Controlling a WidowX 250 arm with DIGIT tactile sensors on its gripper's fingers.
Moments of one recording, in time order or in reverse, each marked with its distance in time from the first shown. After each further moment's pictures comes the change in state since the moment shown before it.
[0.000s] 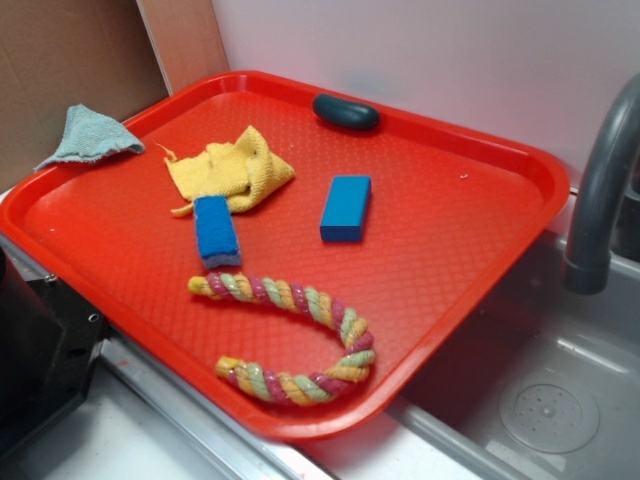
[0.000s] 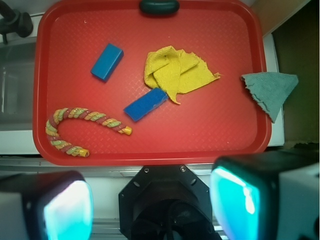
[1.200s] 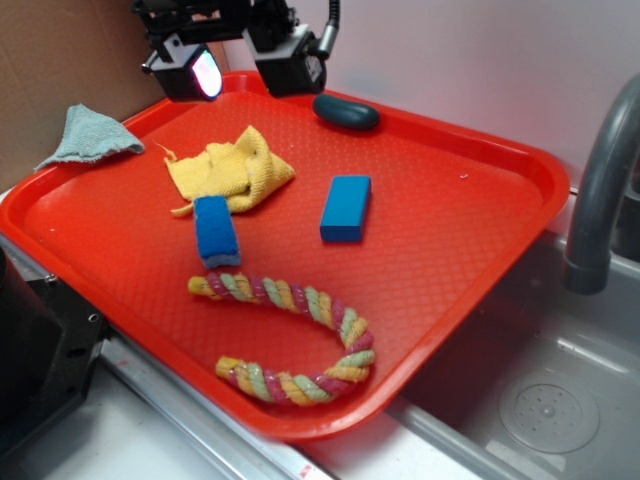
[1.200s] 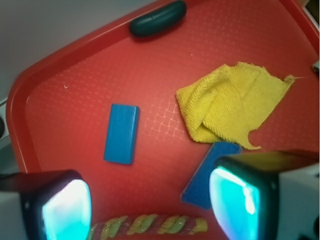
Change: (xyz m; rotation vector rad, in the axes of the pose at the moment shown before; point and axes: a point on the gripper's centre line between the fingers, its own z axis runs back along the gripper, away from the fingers) arm 0.091 -0.032 -0.111 -0.066 -0.104 0.429
